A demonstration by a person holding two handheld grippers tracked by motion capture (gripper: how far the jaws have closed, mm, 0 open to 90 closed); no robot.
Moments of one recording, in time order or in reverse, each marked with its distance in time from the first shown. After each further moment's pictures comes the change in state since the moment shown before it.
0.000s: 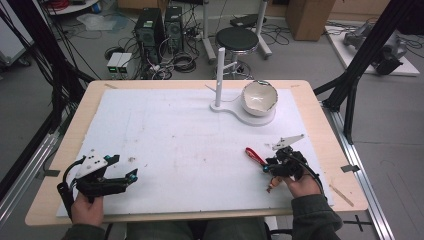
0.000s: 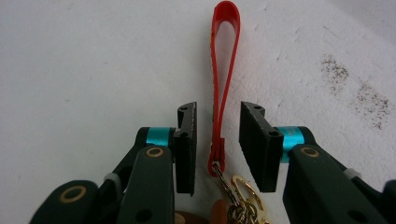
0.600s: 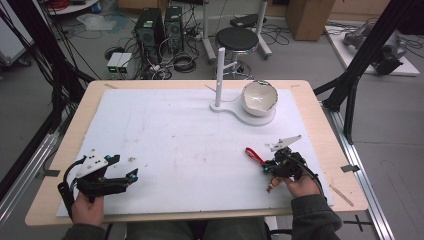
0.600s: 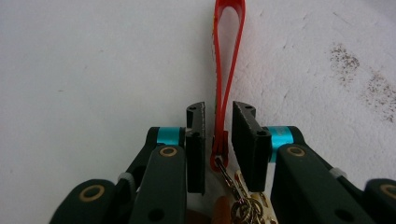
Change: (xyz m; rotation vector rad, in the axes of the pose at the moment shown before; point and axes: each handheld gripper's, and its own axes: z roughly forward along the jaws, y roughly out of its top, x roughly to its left) left arm 0.000 0.000 0.001 0.002 -0.002 0.002; right arm 0.001 -0.001 0.004 0.037 -0.003 -0.009
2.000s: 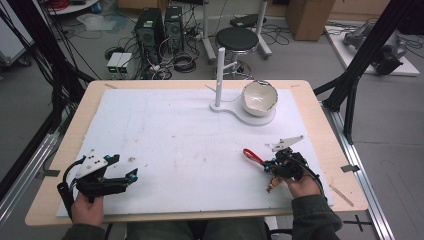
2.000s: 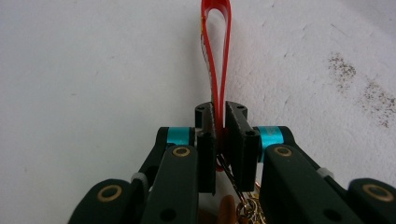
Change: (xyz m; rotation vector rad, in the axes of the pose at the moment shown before) left arm 0.000 0.000 -0.001 -0.004 0.004 0.002; right arm 0.003 0.000 -0.006 -0.036 0.003 -0.013
